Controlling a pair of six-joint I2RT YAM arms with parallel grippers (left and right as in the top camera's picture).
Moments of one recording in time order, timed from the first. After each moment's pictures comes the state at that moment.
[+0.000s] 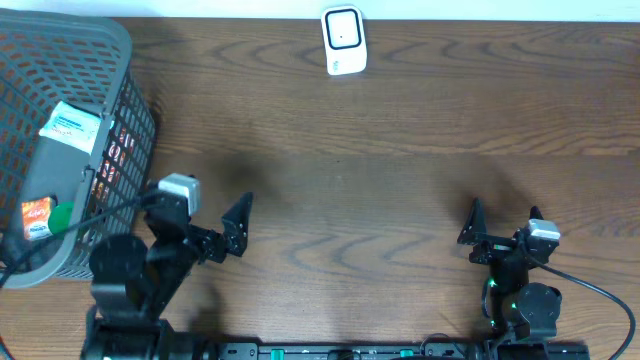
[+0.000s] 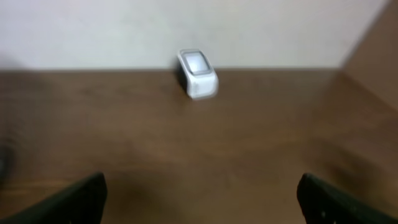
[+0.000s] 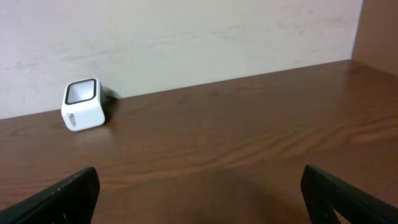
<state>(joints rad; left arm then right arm) -0.05 0.49 0.66 -0.47 0.39 -0.12 0.03 0.01 0.01 -0.06 0.13 0.17</state>
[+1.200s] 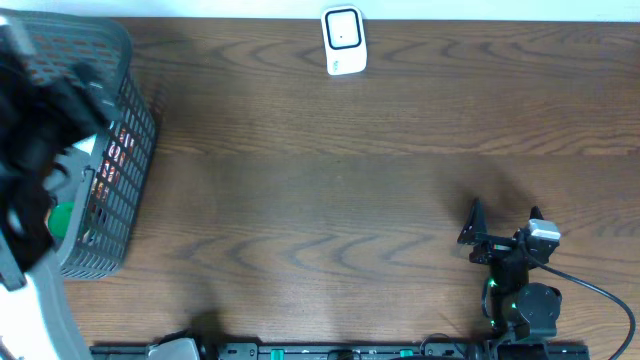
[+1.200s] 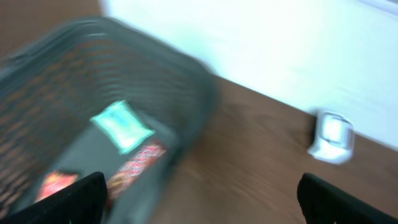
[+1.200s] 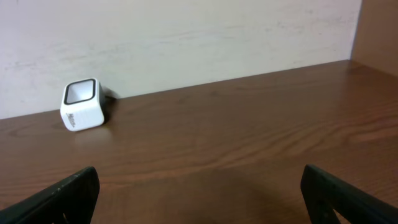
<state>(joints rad) 0.28 1.31 1.97 -1.24 0.00 -0.22 0.03 0.01 0.01 -0.06 0.14 0.17</state>
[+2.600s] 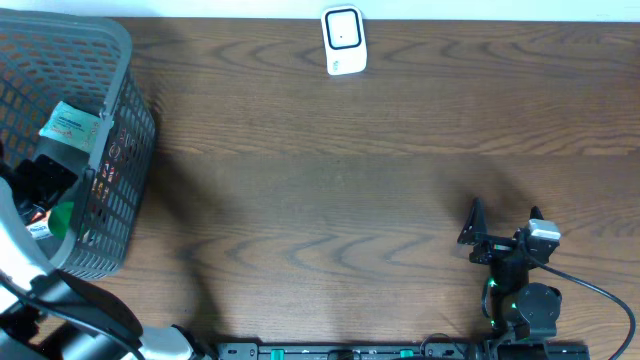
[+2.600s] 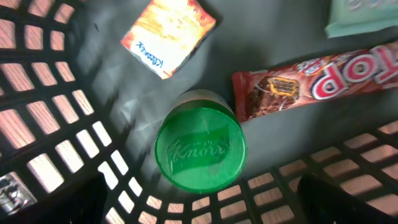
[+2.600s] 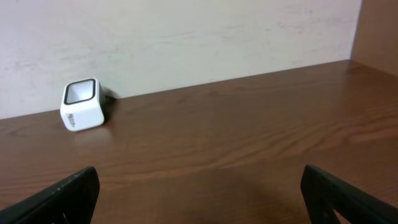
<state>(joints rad) 0.73 1.65 1.48 -1.19 -0.04 -0.28 0.03 0.01 0.01 -0.06 0.14 0.17</state>
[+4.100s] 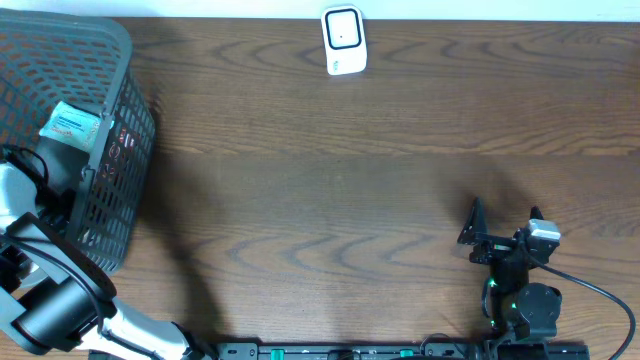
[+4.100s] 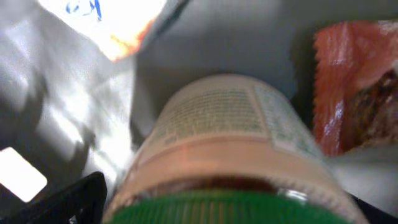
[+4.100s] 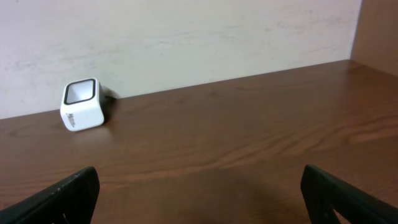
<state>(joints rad) 0.73 1.86 1.30 -1.05 -0.06 -0.24 0.03 0.01 0.01 -0.06 0.14 0.17</state>
